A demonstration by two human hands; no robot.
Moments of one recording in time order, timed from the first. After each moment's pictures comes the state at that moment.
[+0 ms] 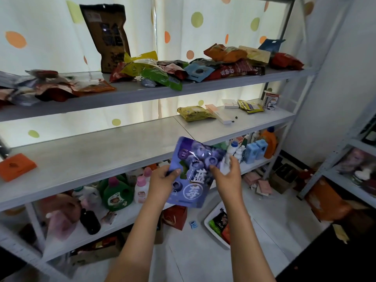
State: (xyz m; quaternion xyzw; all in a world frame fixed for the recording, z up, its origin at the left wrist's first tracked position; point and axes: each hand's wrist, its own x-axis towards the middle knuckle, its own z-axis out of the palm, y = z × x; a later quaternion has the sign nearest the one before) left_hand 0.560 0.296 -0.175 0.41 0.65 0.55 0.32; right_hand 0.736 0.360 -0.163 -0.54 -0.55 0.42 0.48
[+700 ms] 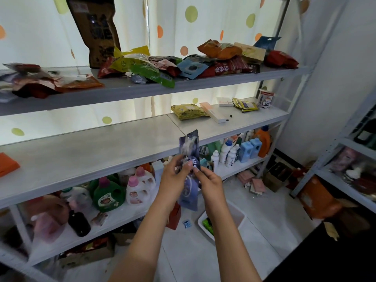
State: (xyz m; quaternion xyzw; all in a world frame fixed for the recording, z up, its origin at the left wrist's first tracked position) left_hand 0.614 0.323 -0.153 0.40 0.62 0.59 0.32; right_hand 0.715 0.352 -0.170 -0.42 -0.47 0.62 0.47
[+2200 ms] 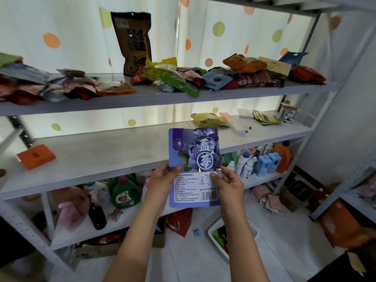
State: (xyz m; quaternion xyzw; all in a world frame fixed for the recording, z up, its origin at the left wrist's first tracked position) left_hand 0.555 0.274 -0.142 0.28 0.54 0.69 0.39; right_hand 0.712 0.341 -0.146 -0.43 -0.43 0.60 0.51
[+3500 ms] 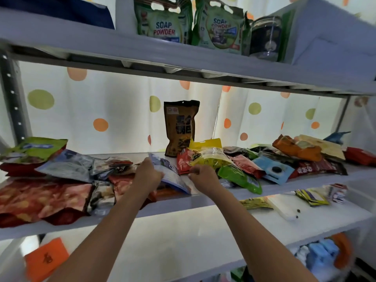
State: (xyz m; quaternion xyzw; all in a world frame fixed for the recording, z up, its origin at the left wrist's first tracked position) left_hand 0.193 0.402 0.065 0.39 0.82 0.42 0.04; right_hand 0.337 0.514 0.049 -0.38 -0.84 0.24 0.30
